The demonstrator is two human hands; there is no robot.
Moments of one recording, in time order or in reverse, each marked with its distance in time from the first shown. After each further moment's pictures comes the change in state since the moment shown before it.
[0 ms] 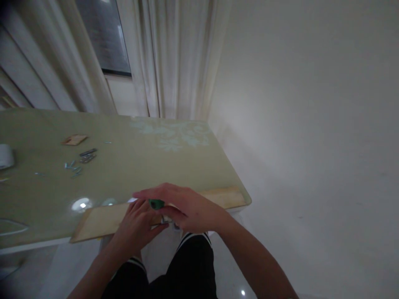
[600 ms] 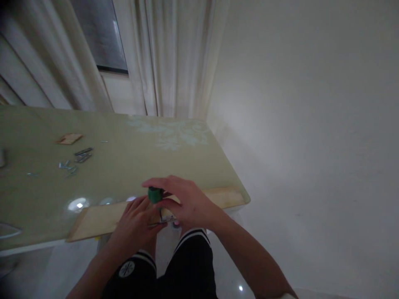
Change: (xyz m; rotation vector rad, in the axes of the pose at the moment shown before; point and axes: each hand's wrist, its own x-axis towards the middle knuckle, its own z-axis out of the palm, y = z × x) left_hand 0.001 -0.001 0.000 0.005 0.017 0.007; right_hand -0.001 0.011 0.006 -0.034 0.193 0.083
